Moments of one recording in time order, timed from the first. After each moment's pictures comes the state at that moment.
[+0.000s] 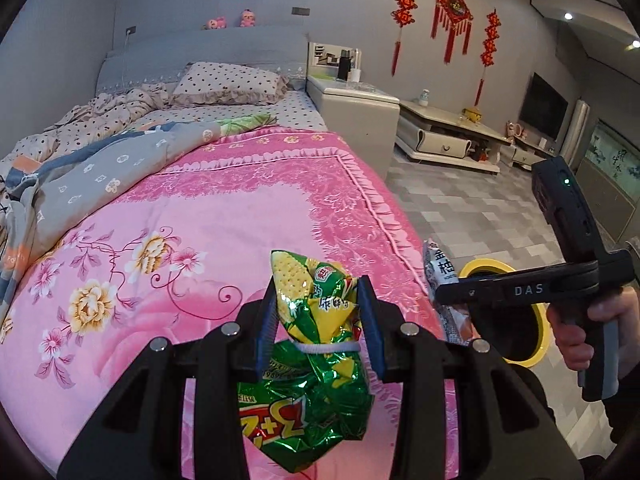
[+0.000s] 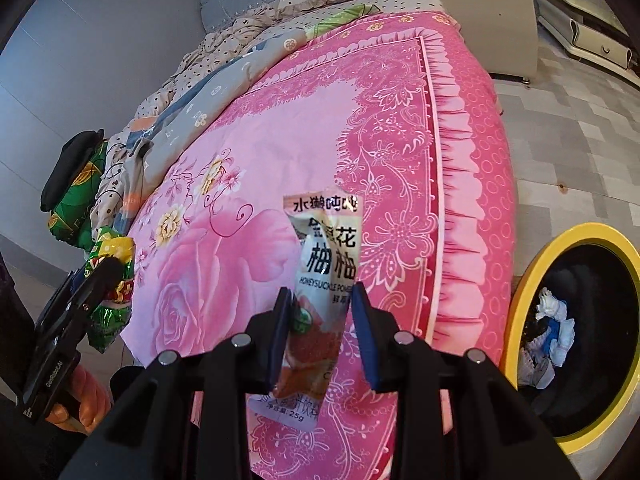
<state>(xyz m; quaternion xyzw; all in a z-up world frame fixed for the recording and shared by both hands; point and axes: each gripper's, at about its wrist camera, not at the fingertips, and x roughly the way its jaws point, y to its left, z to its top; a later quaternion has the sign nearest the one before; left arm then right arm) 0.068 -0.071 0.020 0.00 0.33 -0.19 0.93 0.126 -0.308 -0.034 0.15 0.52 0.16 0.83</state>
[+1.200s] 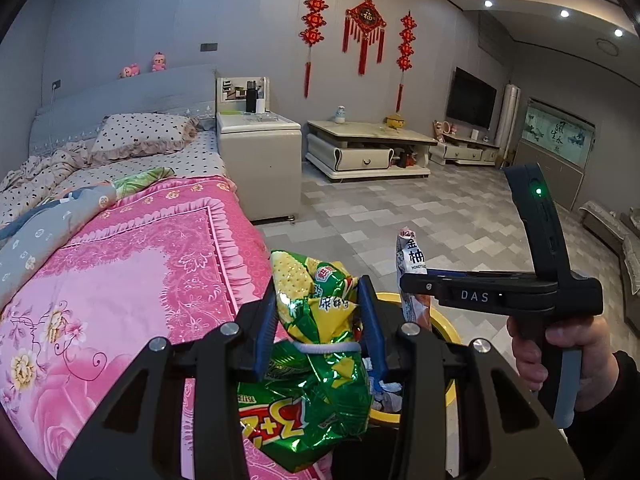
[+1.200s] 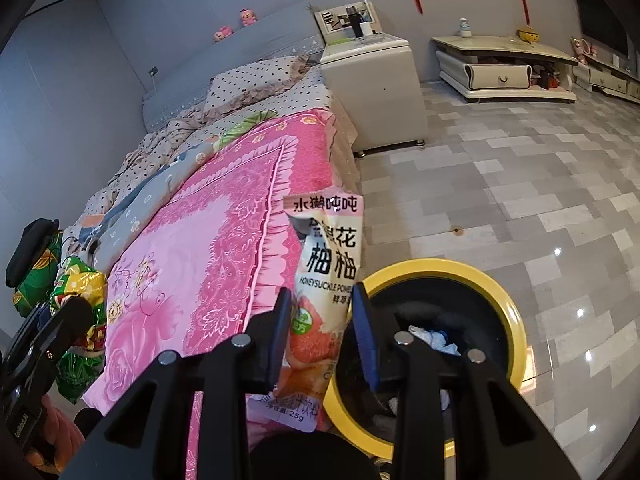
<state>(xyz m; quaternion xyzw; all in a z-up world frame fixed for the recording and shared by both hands) 0.022 -0.277 0.068 0.04 0.27 -0.31 0.91 0.045 -0.489 0.009 0.18 0.39 0.01 0.90</state>
